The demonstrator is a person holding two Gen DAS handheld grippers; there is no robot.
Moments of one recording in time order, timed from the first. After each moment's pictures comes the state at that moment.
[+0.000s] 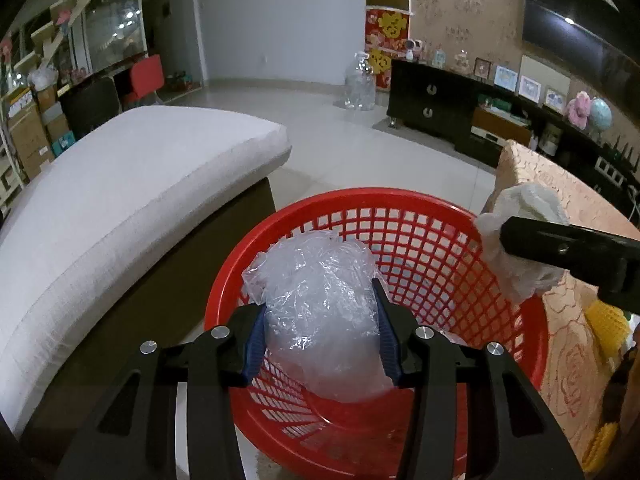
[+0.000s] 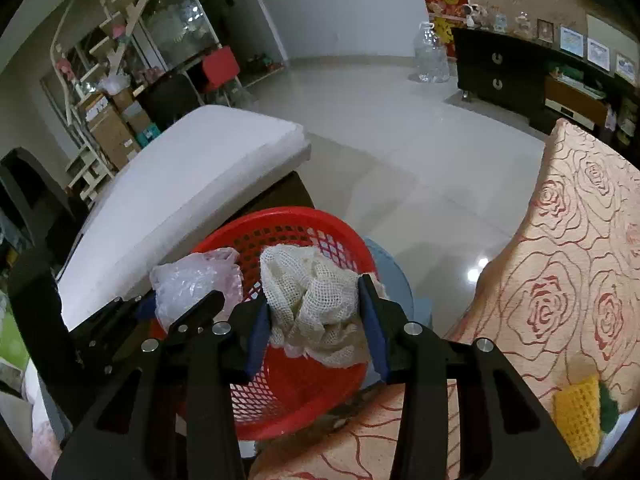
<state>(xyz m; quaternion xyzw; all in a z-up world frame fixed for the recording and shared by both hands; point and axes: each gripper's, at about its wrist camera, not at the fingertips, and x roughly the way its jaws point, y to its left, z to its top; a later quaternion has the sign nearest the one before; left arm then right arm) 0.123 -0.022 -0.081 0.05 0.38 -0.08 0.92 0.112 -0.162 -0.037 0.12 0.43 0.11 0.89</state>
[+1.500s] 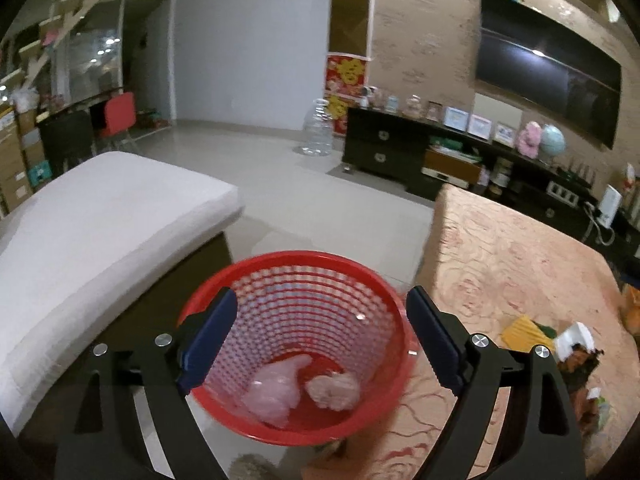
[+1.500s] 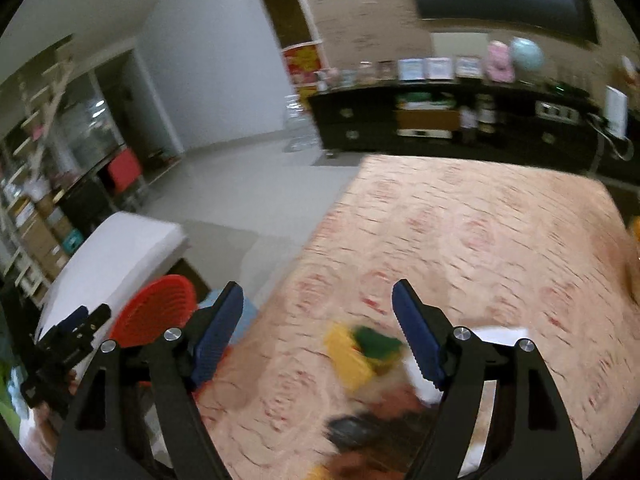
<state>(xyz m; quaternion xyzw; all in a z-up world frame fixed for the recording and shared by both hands) 0.061 -0.057 -0.010 0.02 0.31 -0.17 0.93 -0.064 -0.342 0.030 0.18 0.32 -0.12 0.92</state>
